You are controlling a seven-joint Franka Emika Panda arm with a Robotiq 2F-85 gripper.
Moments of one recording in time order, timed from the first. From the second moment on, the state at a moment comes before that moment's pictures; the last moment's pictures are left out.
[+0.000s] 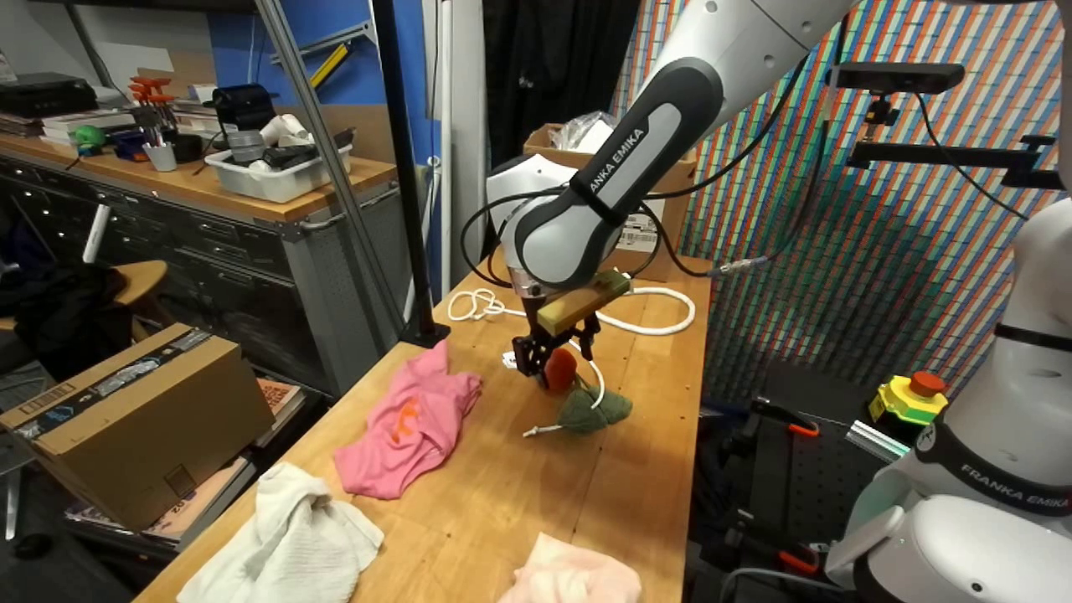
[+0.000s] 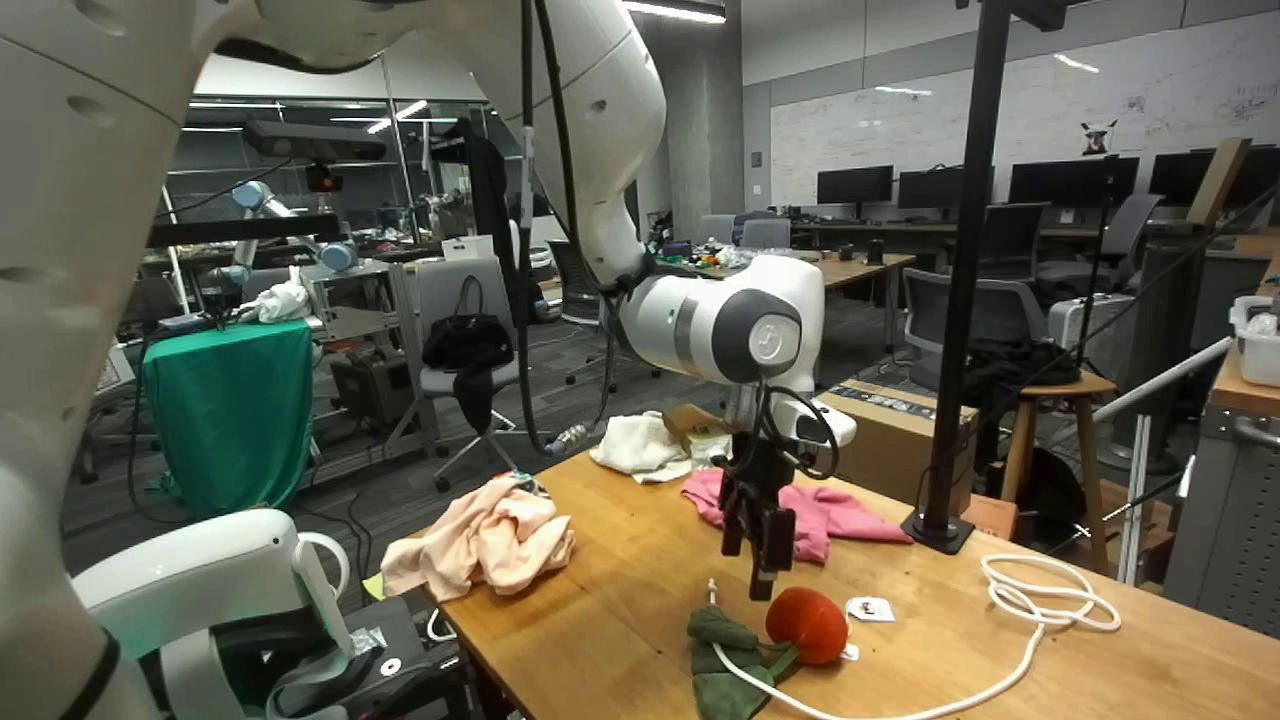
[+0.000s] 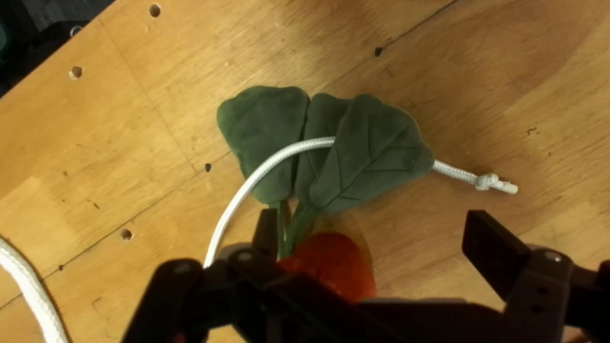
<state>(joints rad) 0.17 0.47 -0.09 -2.08 -0.03 2.29 0.52</state>
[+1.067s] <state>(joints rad) 0.12 0.62 -0.11 -1.93 -0.04 2.33 0.52</state>
